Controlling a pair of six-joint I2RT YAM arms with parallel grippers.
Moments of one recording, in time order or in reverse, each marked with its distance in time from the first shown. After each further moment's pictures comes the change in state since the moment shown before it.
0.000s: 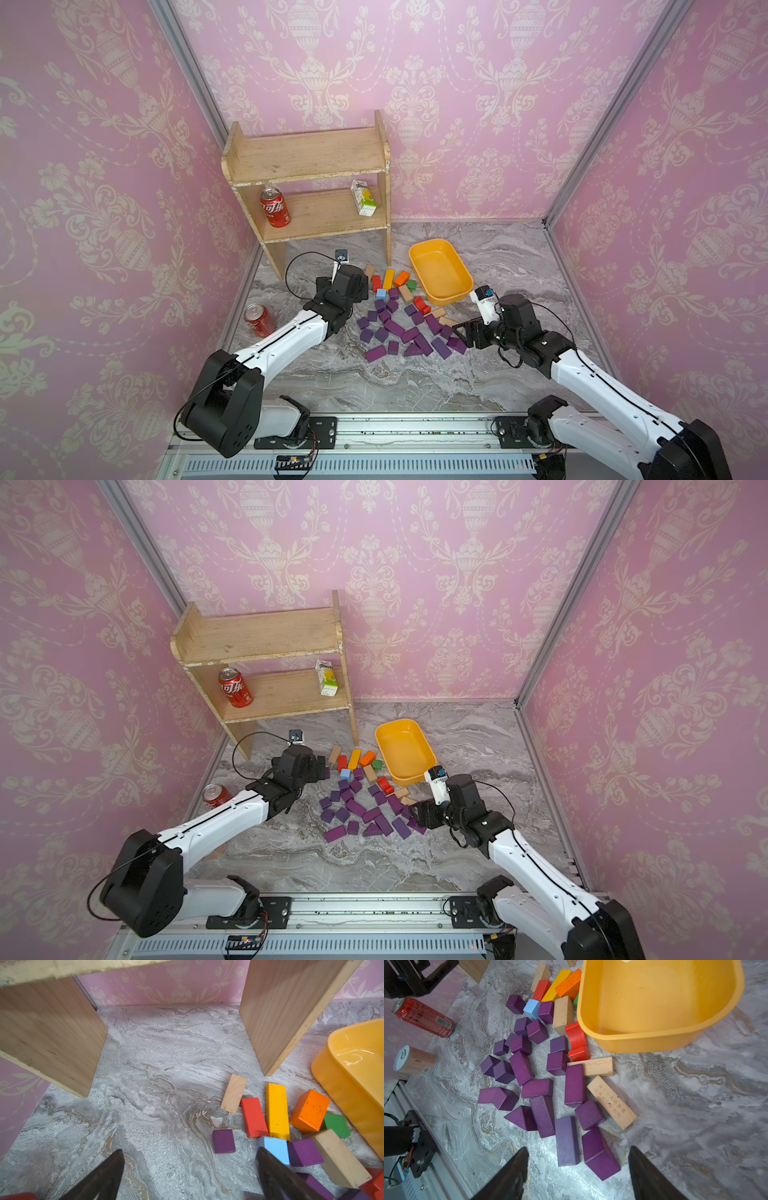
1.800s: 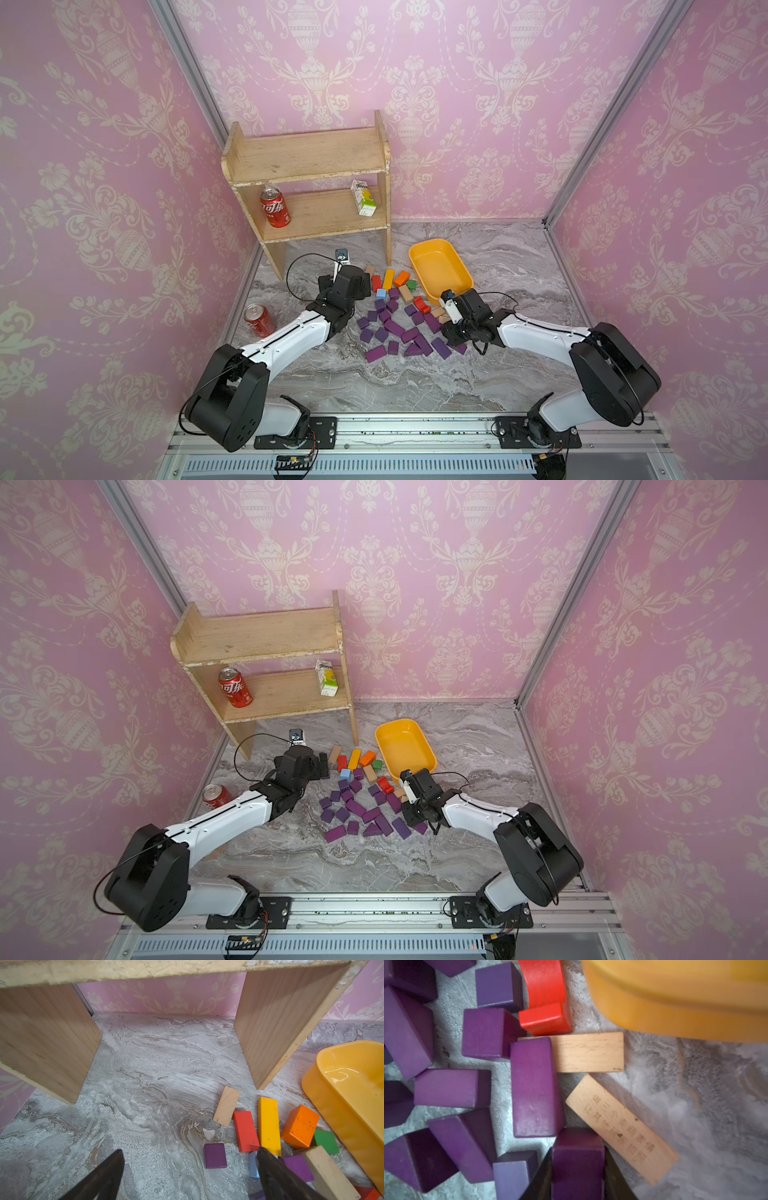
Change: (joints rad) left arm -0.001 0.032 -0.032 0.128 0.004 -0.014; right arm 0.122 0.534 0.174 0.063 0.196 -0.097
